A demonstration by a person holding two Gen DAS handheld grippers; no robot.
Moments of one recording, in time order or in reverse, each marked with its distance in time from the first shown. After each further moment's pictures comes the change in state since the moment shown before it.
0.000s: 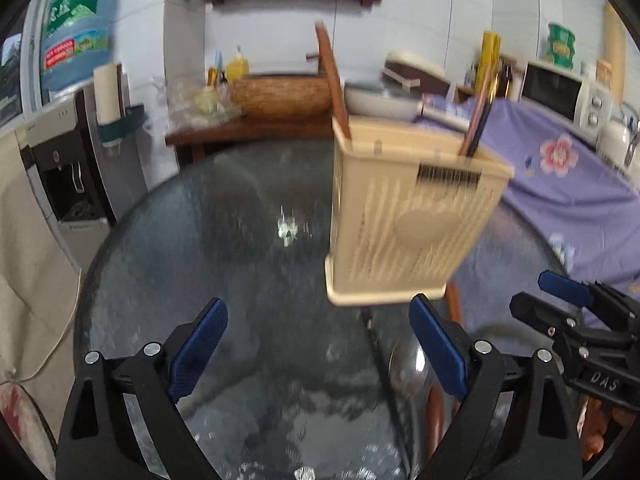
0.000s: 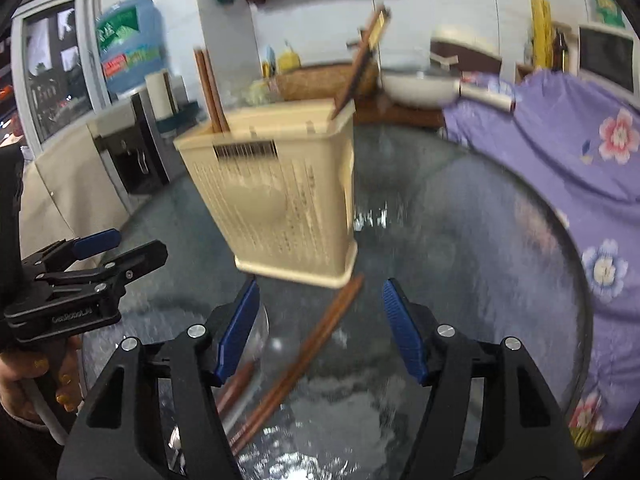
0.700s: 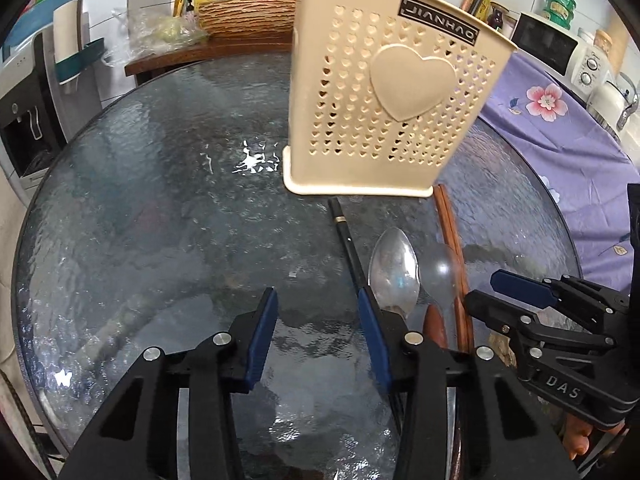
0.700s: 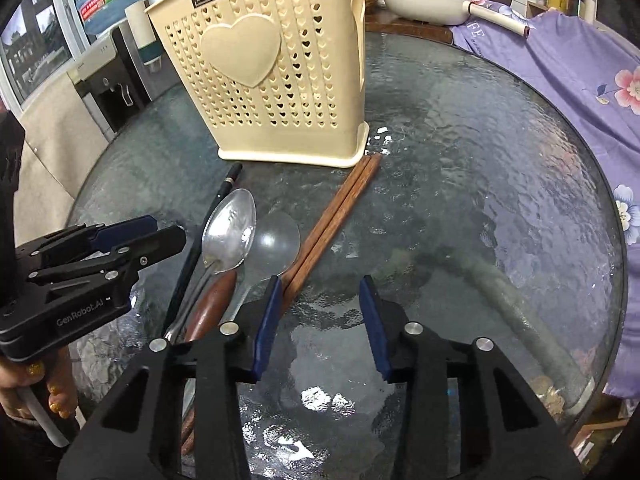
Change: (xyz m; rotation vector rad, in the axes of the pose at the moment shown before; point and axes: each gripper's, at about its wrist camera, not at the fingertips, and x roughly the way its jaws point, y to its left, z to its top) left arm 0.041 -0.011 -0.049 0.003 0.222 -0.118; right arm 0.044 0.008 -0.049 0.006 0.257 -0.015
